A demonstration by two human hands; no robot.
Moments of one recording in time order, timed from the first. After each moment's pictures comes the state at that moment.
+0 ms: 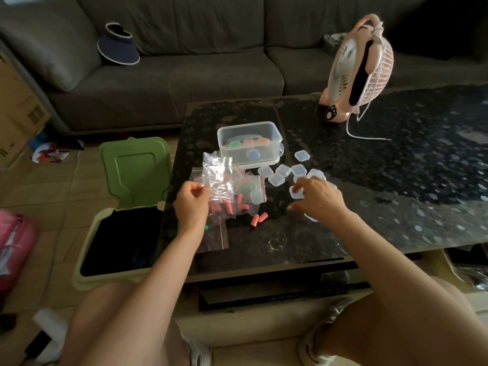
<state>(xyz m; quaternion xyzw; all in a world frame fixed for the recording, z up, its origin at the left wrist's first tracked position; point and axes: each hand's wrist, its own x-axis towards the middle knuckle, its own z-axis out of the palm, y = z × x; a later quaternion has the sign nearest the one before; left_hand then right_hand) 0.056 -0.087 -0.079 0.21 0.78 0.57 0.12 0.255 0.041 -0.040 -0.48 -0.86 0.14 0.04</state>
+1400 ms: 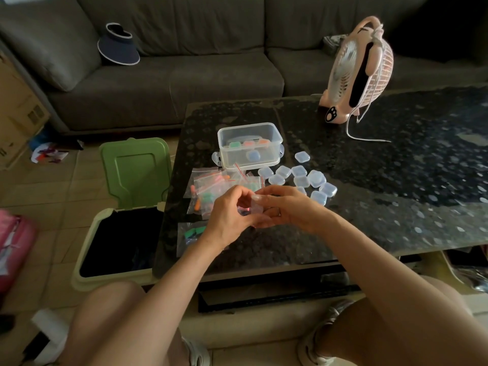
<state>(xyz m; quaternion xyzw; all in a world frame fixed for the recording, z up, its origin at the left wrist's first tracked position) 0.104 -0.088 -0.069 0.54 0.66 0.49 0.16 0.231 0.011 -0.036 -0.30 -0.61 0.73 0.08</state>
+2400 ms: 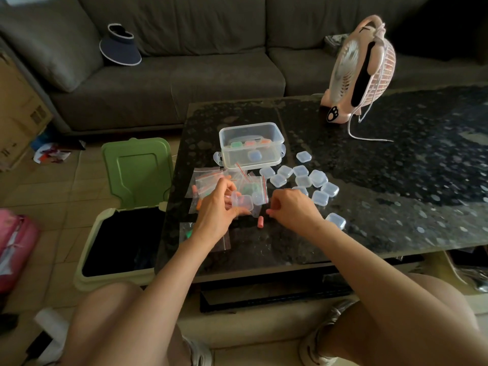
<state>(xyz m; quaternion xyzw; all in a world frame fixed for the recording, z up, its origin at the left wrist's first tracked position) 0.078 -0.089 -0.080 0.52 0.73 0.44 0.10 0.225 0.021 -0.065 -0.39 -0.91 0.16 0.07</state>
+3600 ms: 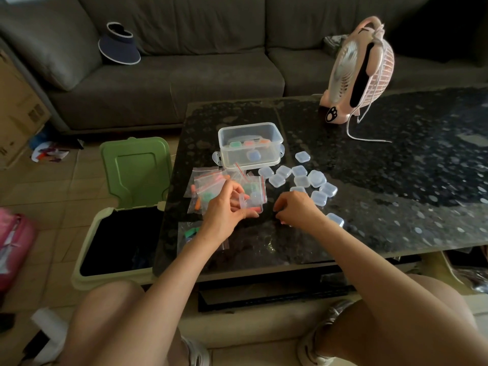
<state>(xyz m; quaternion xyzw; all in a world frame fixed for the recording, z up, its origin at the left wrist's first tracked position) 0.091 -0.086 -0.077 0.51 0.71 0.46 0.15 0.230 0.033 -0.069 -0.45 -0.84 0.29 0.04</state>
